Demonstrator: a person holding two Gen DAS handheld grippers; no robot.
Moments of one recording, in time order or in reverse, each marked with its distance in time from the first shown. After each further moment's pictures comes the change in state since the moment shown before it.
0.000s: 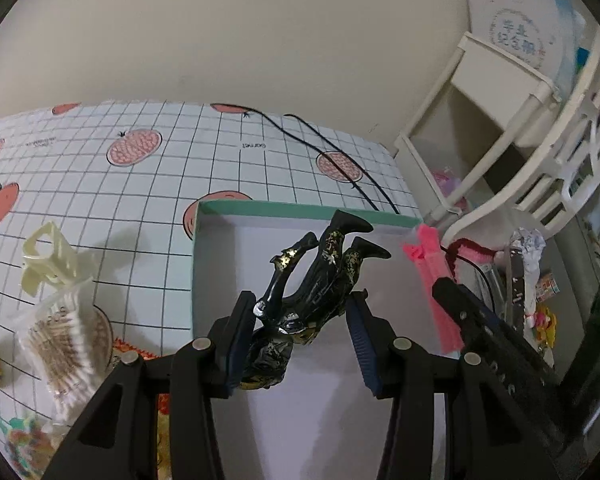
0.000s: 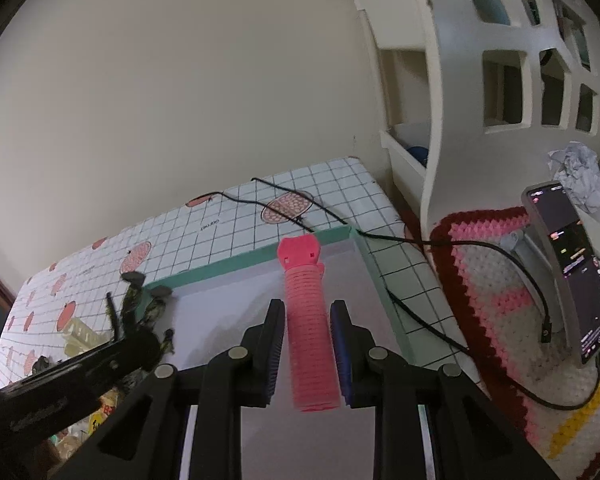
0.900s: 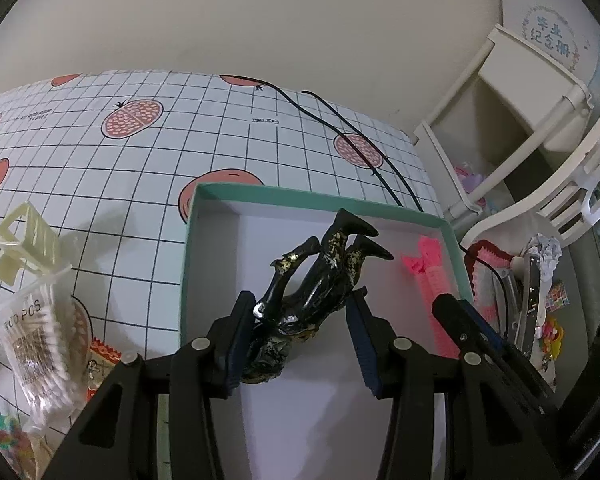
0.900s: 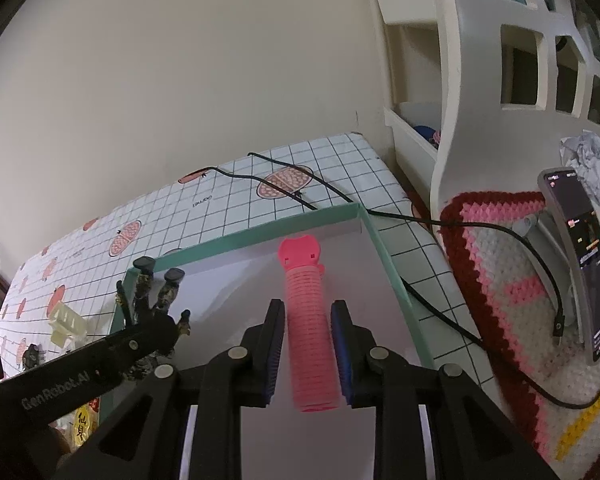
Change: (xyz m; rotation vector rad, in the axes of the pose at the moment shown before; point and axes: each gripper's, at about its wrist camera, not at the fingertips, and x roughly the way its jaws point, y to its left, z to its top) left arm 0.026 -0.001 0.004 -0.060 0.064 0.027; right arm 0.020 0.000 -0.002 -0.005 0.076 -0.011
